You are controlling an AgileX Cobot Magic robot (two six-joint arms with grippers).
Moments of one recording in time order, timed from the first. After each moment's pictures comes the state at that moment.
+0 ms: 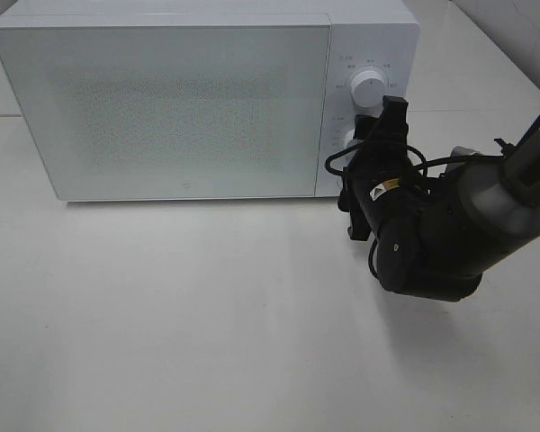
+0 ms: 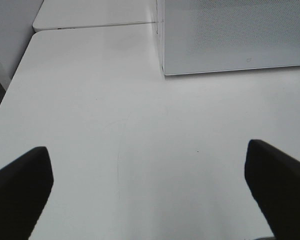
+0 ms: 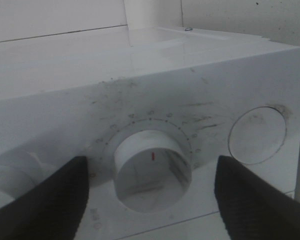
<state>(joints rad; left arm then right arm) 0.07 0.00 -0.50 -0.11 1.03 0.15 0.62 2.08 -0.75 0.66 -1.19 1.47</state>
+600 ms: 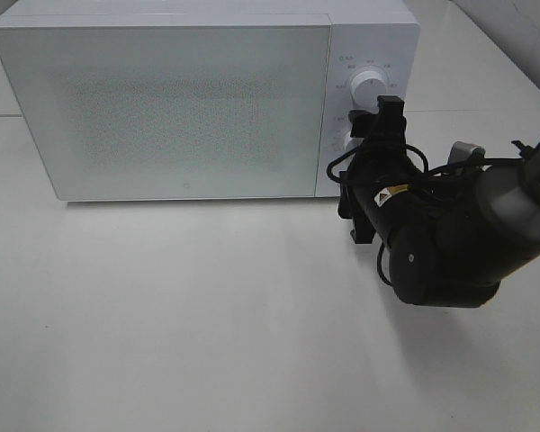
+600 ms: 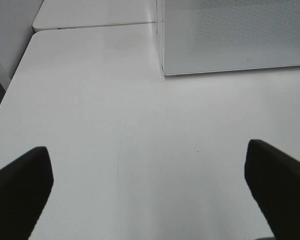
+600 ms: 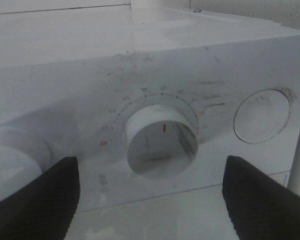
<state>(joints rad) 0.07 0.00 -0.50 -0.11 1.03 0.15 0.62 2.04 -0.69 0.57 -1.20 1.46</state>
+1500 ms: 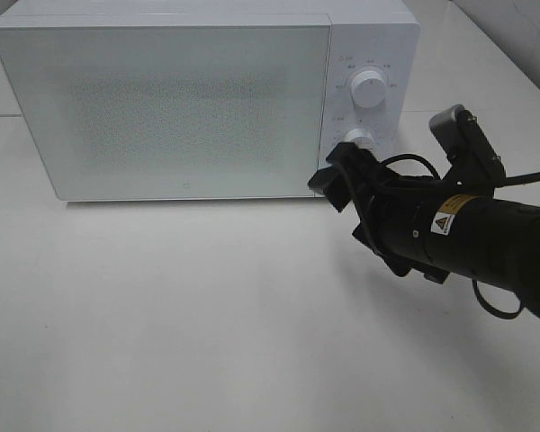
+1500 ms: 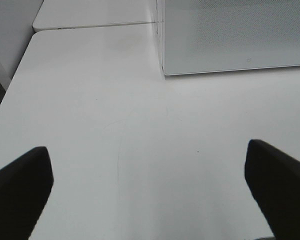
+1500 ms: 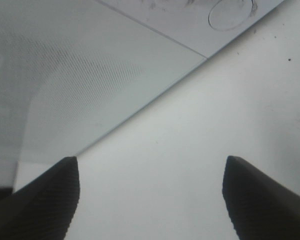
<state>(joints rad) 0.07 0.00 -0.50 -0.11 1.03 0.15 0.62 1.61 -0.46 0.21 -0.62 0.91</state>
